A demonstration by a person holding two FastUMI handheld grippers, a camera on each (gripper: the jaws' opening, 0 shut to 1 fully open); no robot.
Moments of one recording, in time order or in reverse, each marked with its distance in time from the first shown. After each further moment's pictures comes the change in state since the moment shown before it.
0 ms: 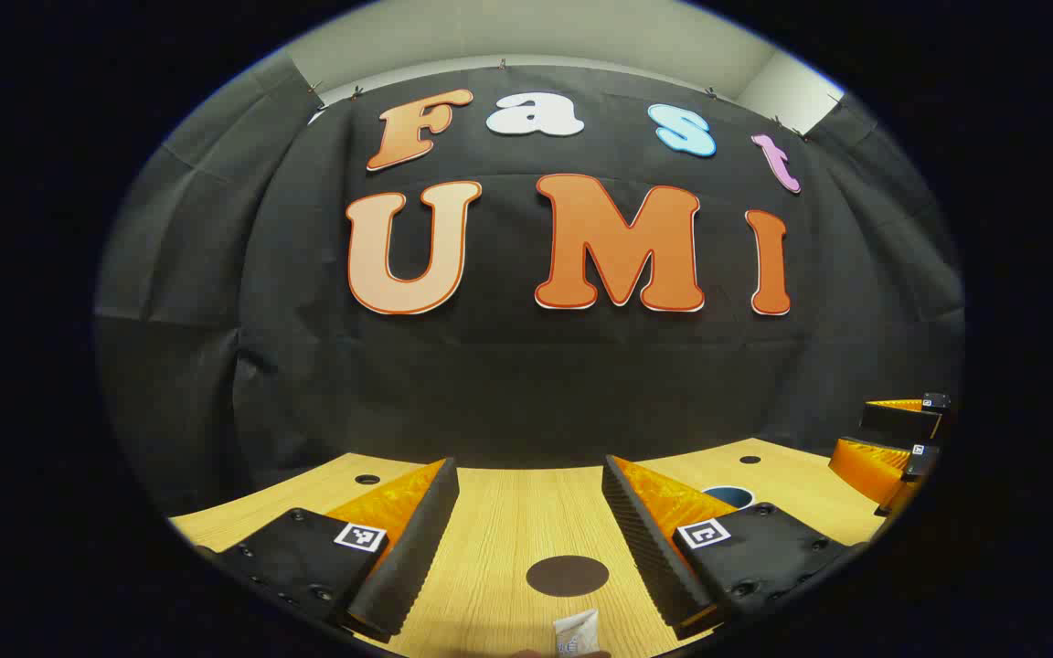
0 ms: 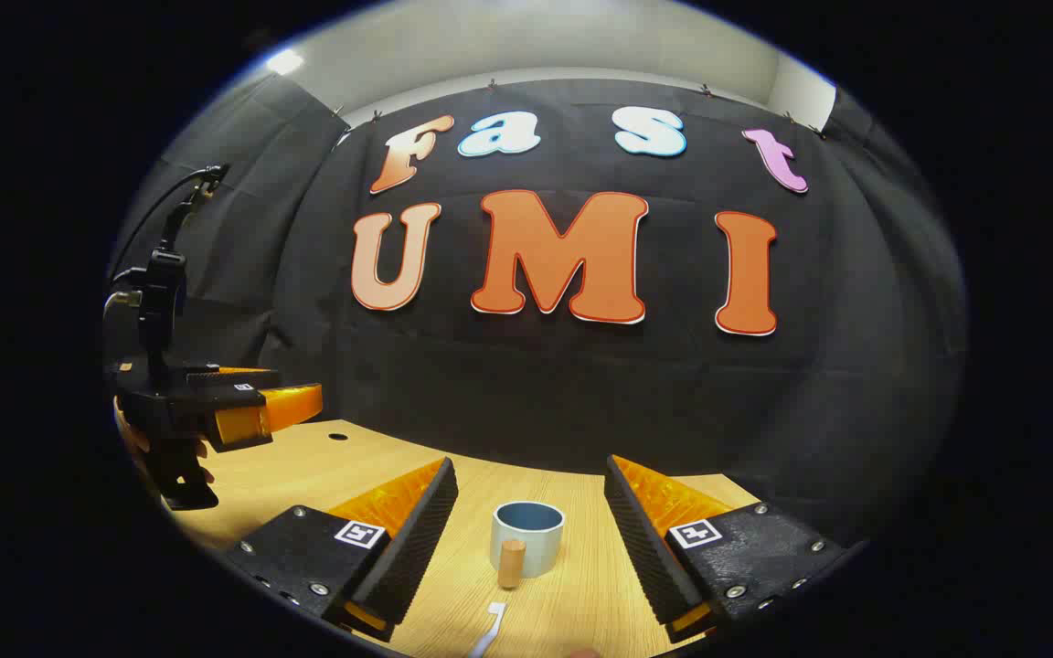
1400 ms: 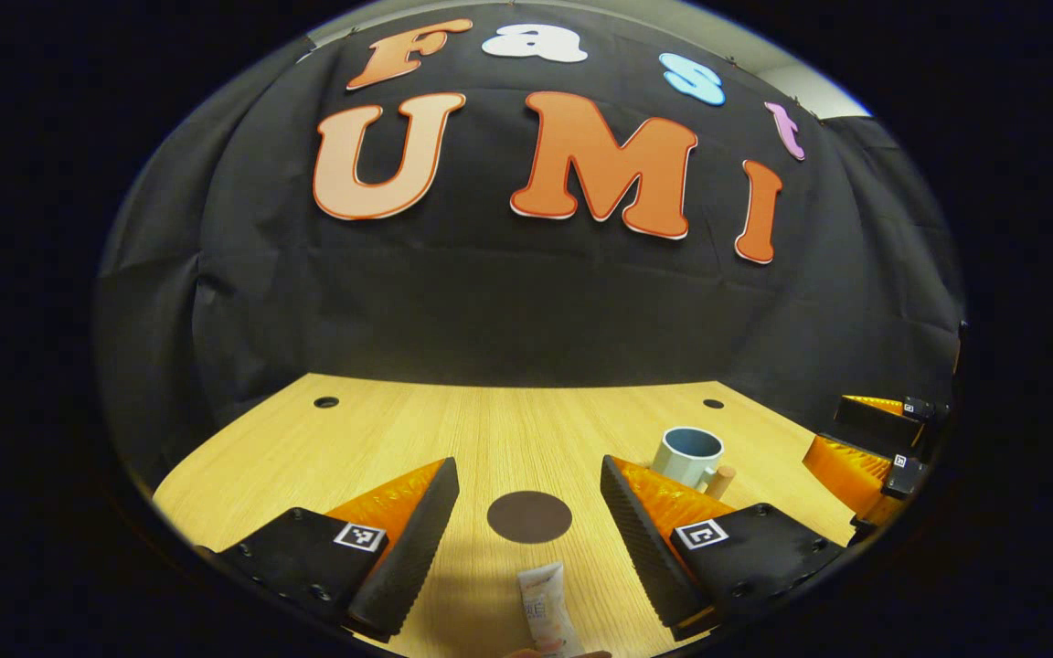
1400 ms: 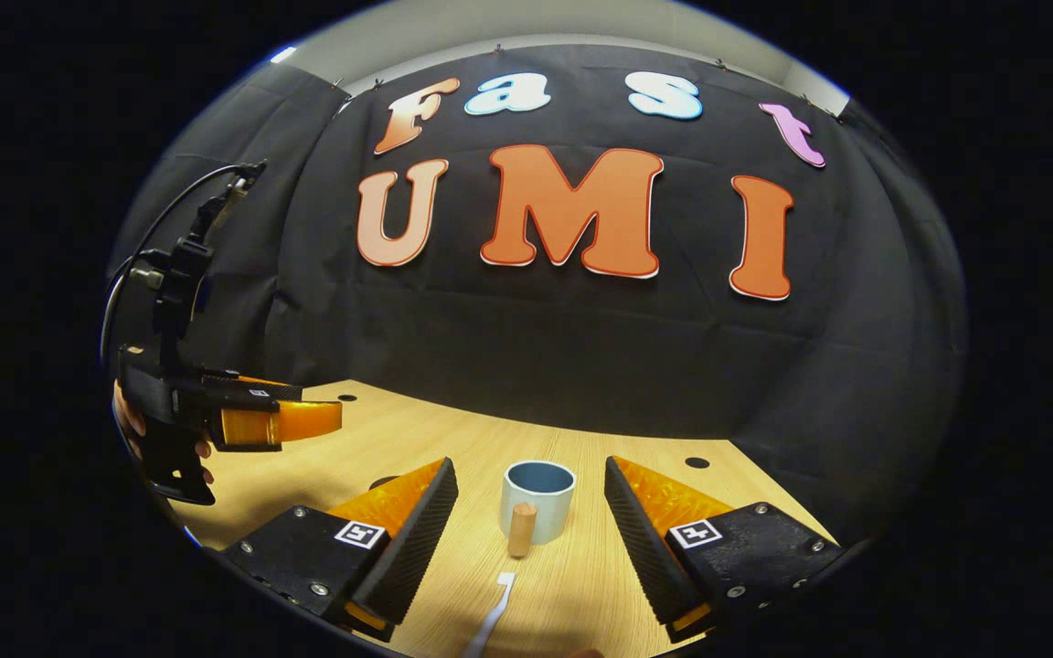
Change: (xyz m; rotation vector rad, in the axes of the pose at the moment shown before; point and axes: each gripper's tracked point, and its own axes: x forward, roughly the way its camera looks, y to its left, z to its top) left arm -0.004 -0.020 -0.072 -0.080 0.358 -0.111; right arm -0.009 0.011 -0.035 -0.020 0.195 0.027
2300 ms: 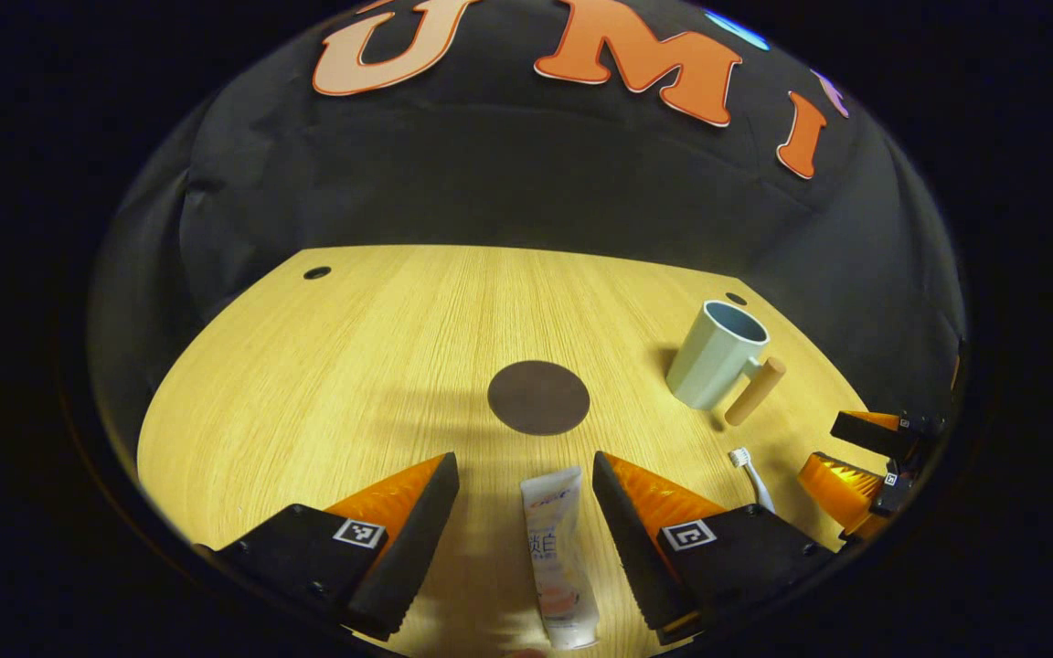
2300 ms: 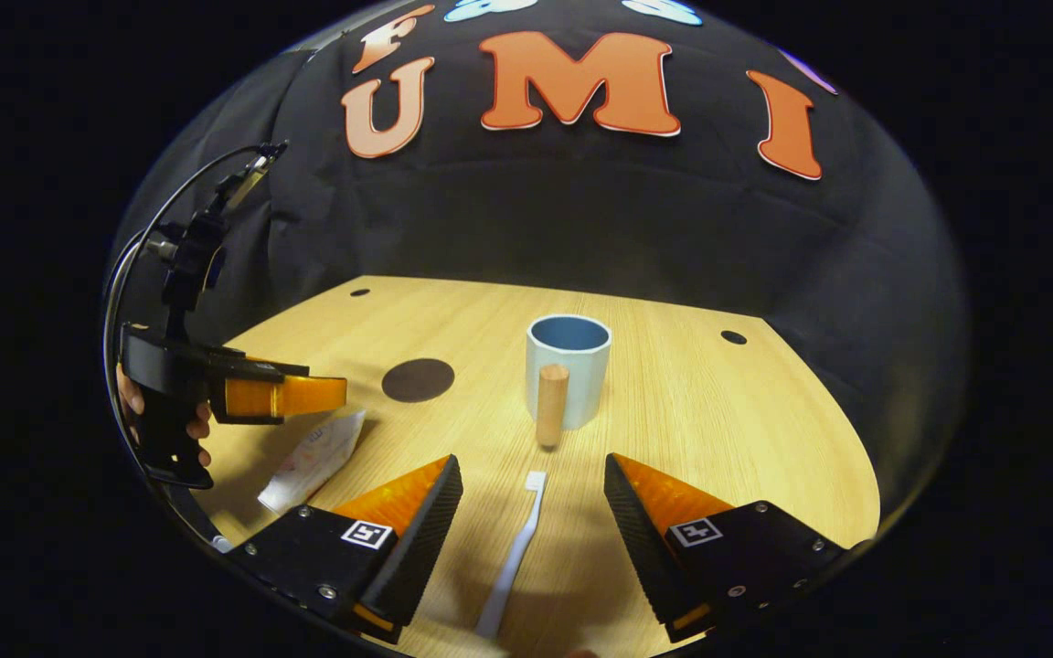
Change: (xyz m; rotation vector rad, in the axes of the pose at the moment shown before) left arm 0.007 0.008 -0.107 -0.062 0.418 0.023; right arm 0.007 0.028 -0.093 0.051 0.442 0.071
